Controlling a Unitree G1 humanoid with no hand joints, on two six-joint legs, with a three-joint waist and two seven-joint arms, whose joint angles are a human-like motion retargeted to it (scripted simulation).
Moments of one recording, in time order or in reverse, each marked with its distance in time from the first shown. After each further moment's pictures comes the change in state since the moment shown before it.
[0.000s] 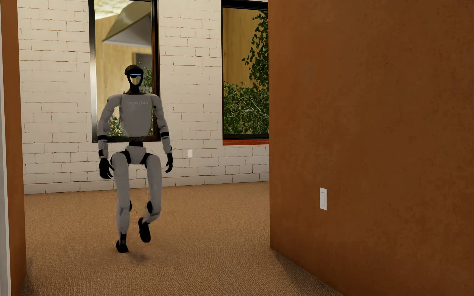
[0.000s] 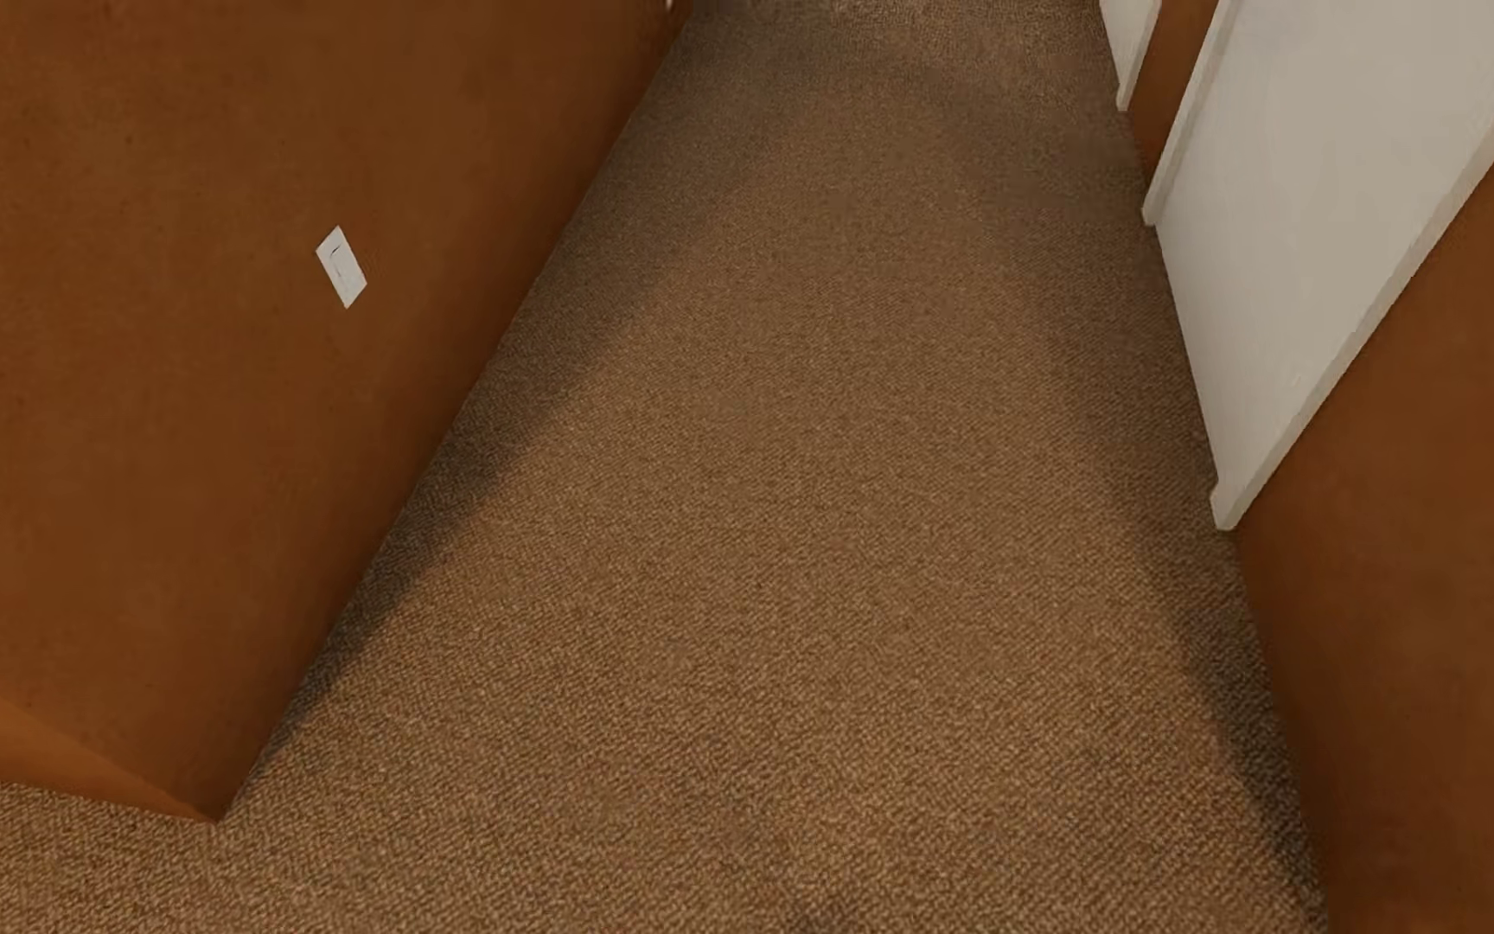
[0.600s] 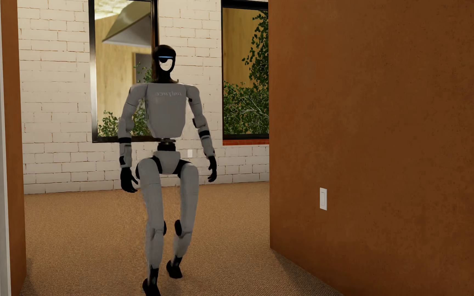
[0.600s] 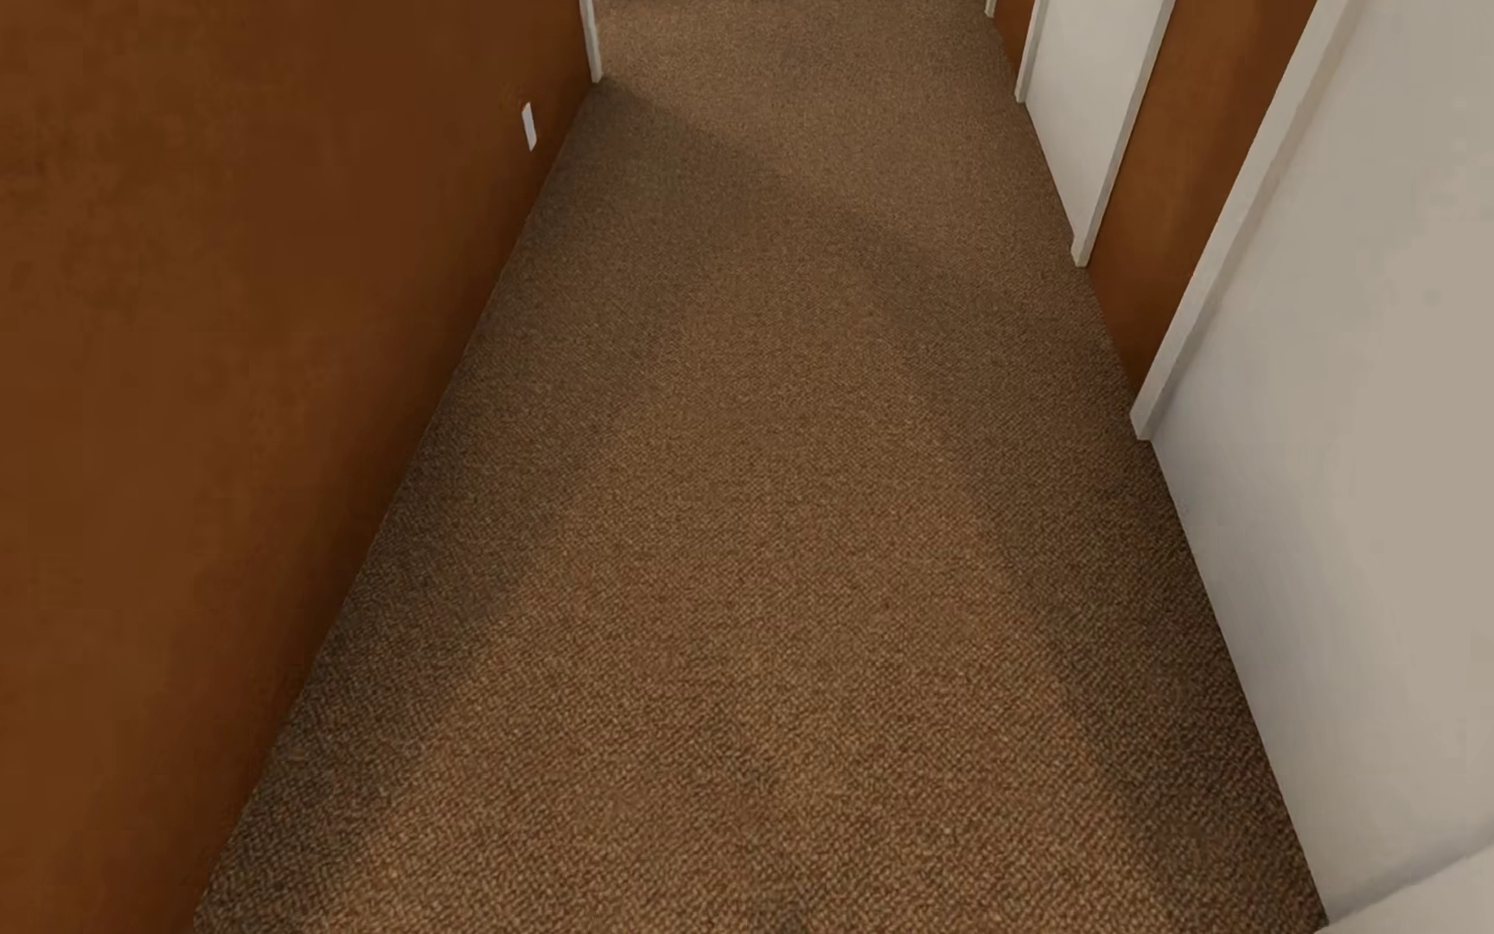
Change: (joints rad) body 0.366 -0.249 -0.141 -0.055 -0.092 -0.069 0.000 0.000 -0.003 -0.793 0.088 -0.015 0.133 0.015 0.227 -0.009 0.092 0.000 0.000 0.148 0.010 -0.245 0.075 0.000 0.000 0.000 0.000 0.000 0.000
